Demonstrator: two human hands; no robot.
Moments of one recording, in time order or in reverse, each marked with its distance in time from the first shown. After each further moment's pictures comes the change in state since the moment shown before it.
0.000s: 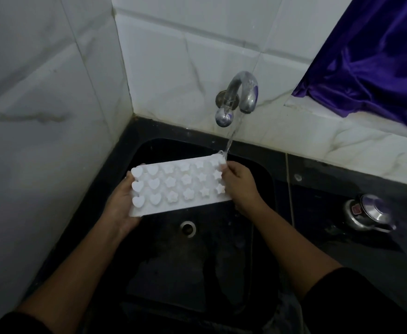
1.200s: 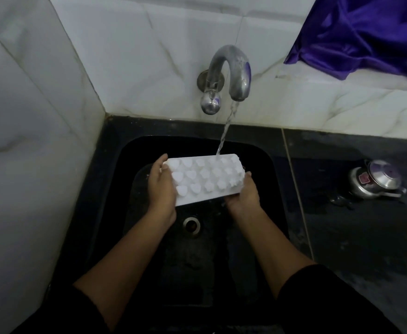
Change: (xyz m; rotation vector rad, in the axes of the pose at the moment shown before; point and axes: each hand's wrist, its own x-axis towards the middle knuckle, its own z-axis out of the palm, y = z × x) left_hand 0.058 -0.043 0.079 0.388 0.140 0.142; right_hand 0.037 0.082 0.035 1.156 0.391 0.644
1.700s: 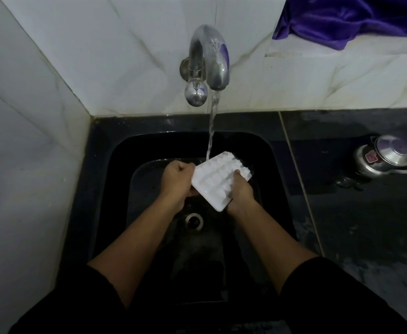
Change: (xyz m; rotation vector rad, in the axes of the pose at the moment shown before) left_hand 0.017 -0.008 0.035 0.430 -0.202 -0.112; right_hand 0.012 0.005 -0.001 -0.224 0.140 -0.017
